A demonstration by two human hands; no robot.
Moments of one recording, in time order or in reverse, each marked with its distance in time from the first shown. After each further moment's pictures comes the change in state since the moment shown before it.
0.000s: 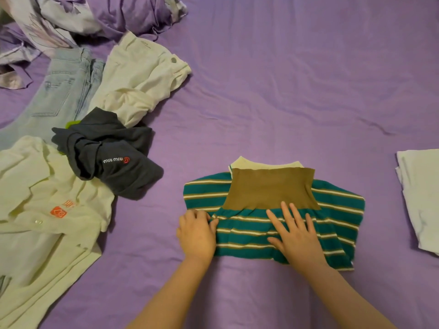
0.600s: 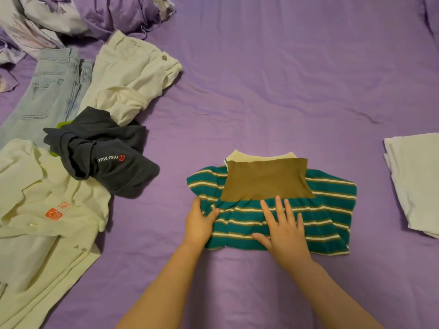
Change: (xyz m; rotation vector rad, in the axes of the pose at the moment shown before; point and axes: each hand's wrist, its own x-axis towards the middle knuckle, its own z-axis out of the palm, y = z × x) left_hand 0.011 -0.001 -0.007 -0.809 -0.203 -0.063; right_hand -0.005 -0.024 0.027 0.109 -0.061 0.131
